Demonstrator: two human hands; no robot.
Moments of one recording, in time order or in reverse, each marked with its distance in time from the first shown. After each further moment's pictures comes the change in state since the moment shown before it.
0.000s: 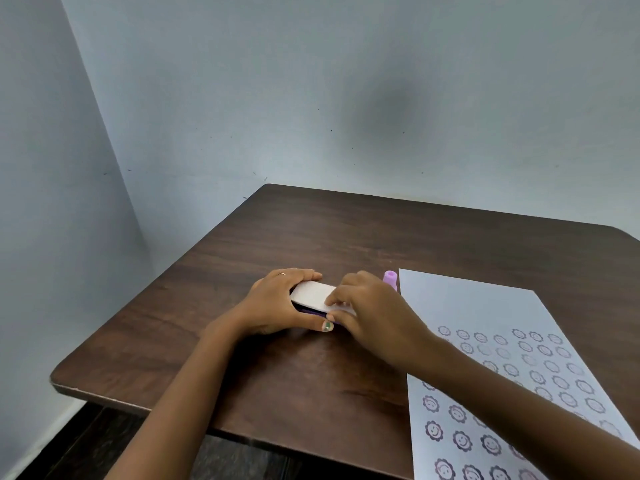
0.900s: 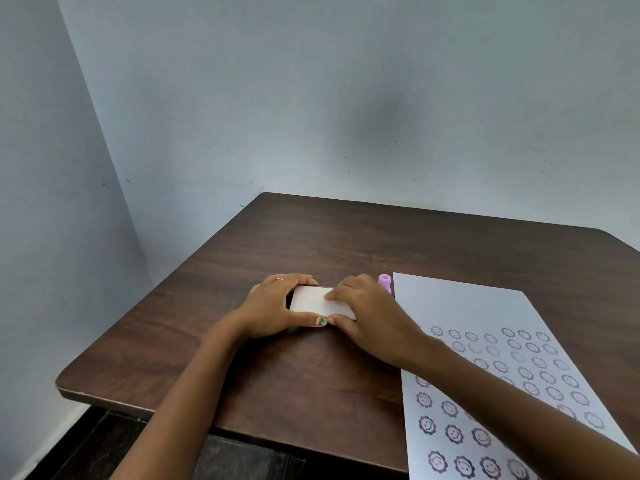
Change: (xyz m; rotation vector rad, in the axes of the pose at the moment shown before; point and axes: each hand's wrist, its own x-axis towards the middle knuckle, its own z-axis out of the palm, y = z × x) left_hand 0.003 -0.007 0.000 0.061 -0.015 0.010; right_hand -0.003 0.007 0.006 -0.003 -0.030 0.070
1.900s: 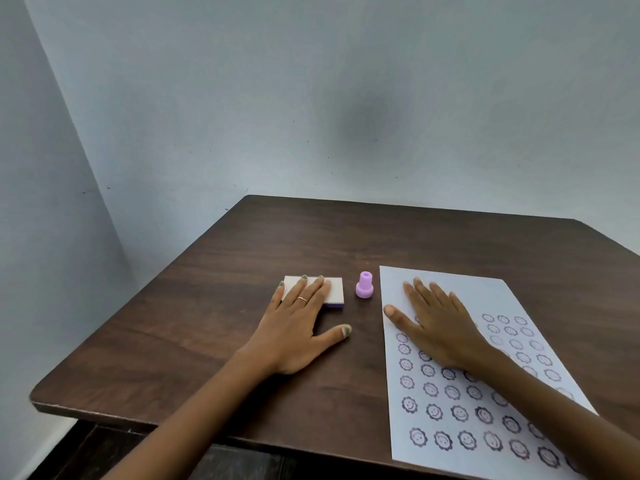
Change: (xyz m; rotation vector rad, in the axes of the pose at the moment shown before) left_hand -0.012 0.044 0.044 0.341 -0.016 0.089; right_hand -0.054 0.089 -0.017 -0.206 -0.201 0.498
